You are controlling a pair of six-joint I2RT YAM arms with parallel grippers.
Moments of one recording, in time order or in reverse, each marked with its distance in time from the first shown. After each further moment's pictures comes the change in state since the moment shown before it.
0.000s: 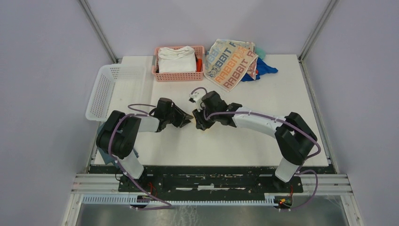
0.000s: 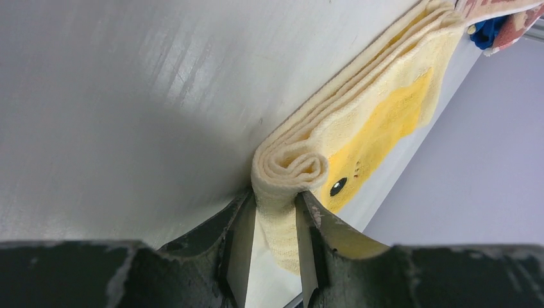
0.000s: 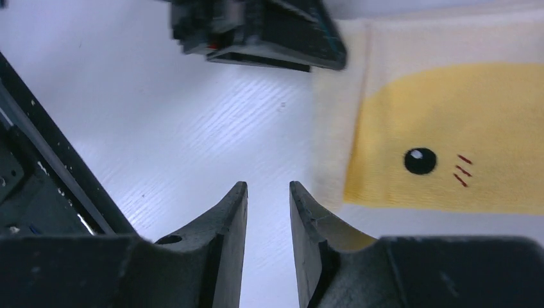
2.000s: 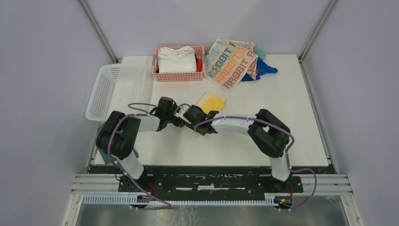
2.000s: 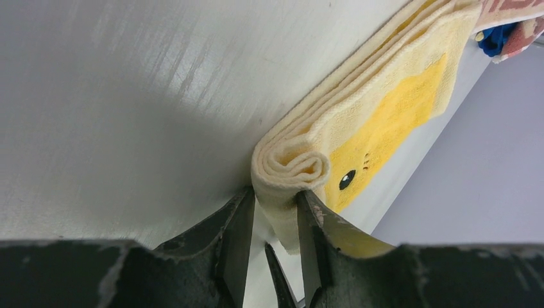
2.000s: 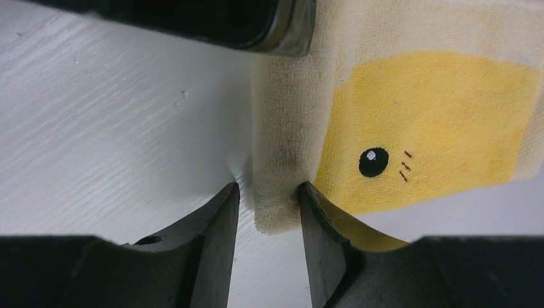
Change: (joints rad) left arm -0.013 -0.009 0.027 -0.061 -0.038 0.001; right arm 0.205 0.239 0.132 -0.110 0.556 -0.335
